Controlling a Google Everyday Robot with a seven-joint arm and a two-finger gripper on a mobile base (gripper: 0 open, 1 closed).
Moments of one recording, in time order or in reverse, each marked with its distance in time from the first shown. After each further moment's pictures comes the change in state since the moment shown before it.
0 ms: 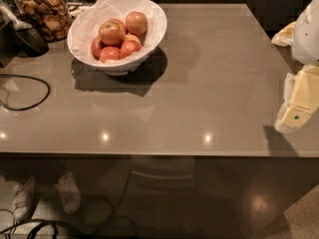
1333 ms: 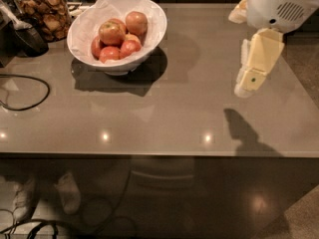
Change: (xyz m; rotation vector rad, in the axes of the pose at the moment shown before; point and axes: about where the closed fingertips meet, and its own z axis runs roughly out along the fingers) arm -0.076 -0.037 0.002 -0.058 -0.110 -0.094
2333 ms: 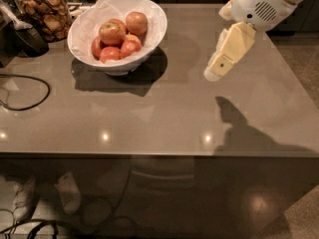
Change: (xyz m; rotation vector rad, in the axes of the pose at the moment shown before) arm -0.033 -0.037 0.021 0.037 -0.218 0.154
